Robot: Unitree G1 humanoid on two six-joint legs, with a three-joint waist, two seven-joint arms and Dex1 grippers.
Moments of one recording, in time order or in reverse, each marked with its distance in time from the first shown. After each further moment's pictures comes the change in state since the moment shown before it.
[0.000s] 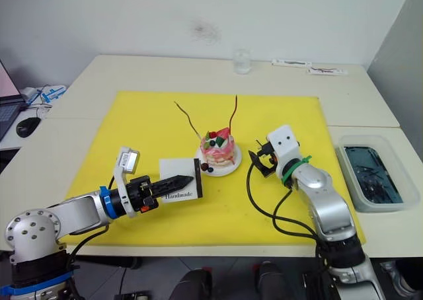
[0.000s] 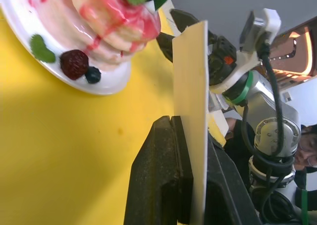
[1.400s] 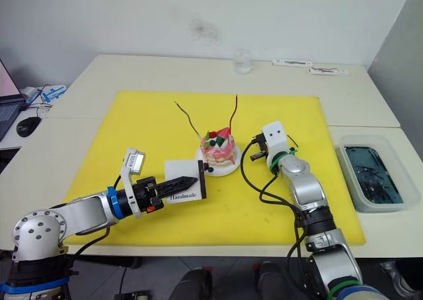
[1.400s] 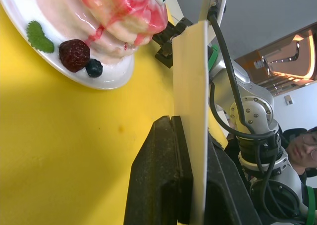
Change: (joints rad) left arm 0.044 0.075 -0.128 0.008 -0.113 -0.158 0.081; right arm -0.140 0.112 -0.042 0.377 -0.014 -0.149 -0.077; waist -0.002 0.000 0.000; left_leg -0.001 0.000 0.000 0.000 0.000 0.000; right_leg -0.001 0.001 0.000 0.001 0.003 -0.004
